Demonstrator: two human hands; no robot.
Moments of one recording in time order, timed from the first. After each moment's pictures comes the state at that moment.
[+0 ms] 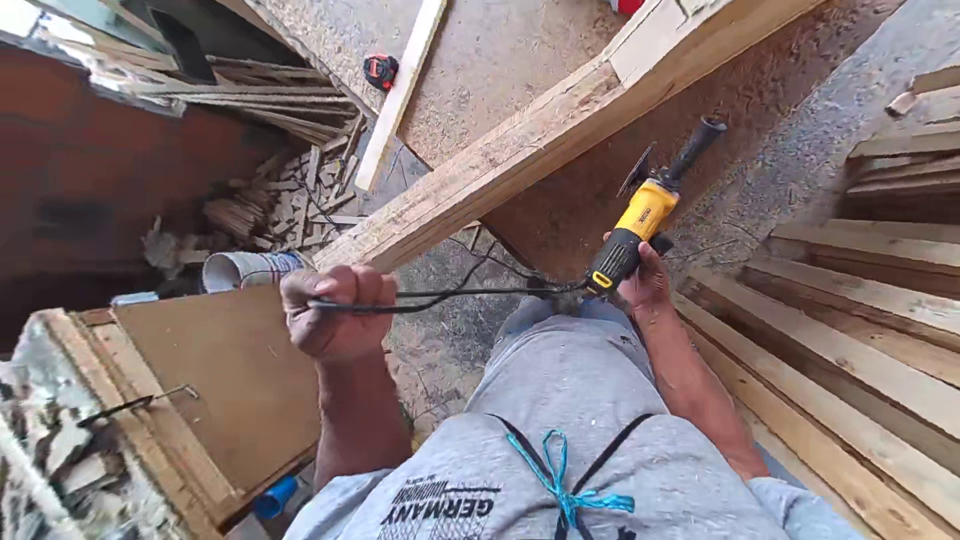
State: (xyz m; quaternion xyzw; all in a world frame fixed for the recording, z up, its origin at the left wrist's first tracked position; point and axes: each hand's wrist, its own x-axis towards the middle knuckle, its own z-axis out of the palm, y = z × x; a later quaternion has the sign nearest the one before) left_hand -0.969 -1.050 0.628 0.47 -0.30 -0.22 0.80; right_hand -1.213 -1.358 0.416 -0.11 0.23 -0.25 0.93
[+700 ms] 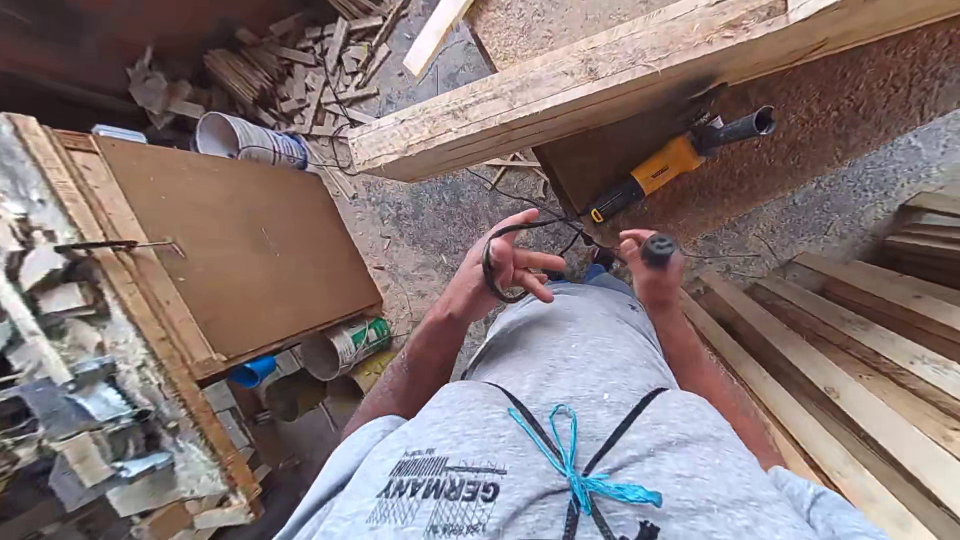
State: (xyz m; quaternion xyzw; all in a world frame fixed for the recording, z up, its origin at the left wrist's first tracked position) left_hand -1.069 -1.038 0.600 0.54 -0.09 -0.48 0.69; right_hand -1.210 -1.275 0.459 -0.66 0.23 -0.13 0.70
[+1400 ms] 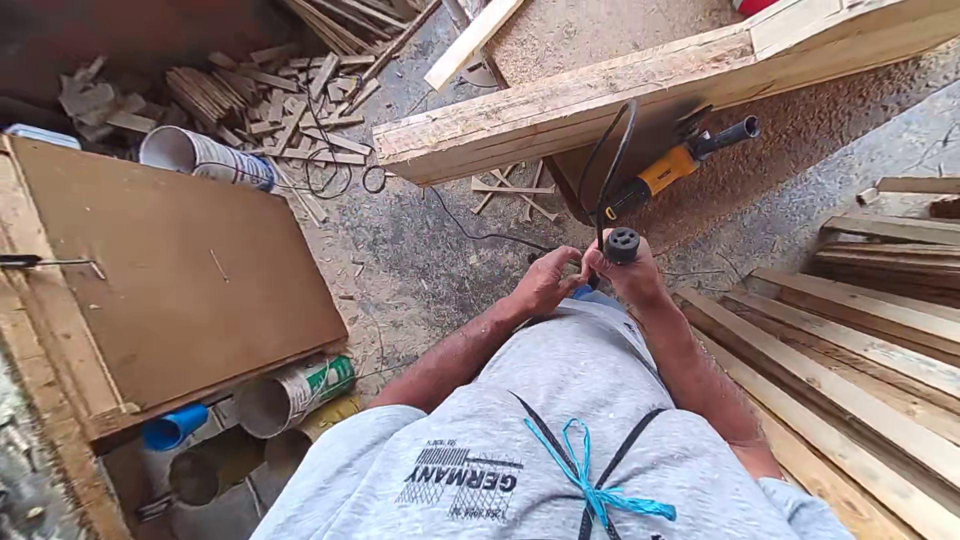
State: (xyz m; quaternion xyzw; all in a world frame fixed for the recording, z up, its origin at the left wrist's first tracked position) left_hand -1.113 -1.004 0.483 0.73 -0.35 -0.31 0.50; right_hand -1.184 -1.187 0.531 -0.60 0.05 -0.03 0.80
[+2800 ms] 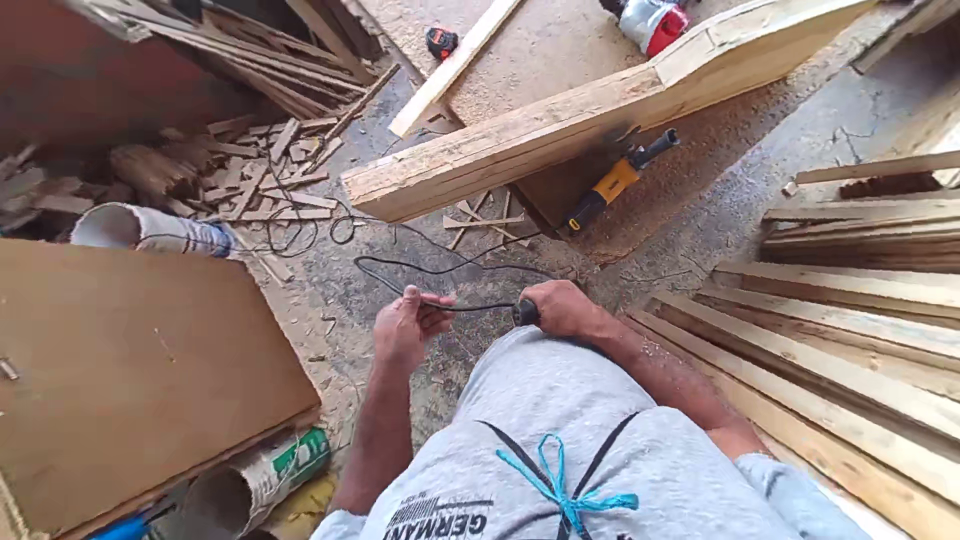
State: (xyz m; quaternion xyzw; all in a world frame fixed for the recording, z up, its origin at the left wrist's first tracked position) left_hand -1.097 -0.853 0.562 0.73 0.10 -0.29 0.61; right_hand -1.199 -1.128 0.532 -0.92 -0.07 0.20 0.34
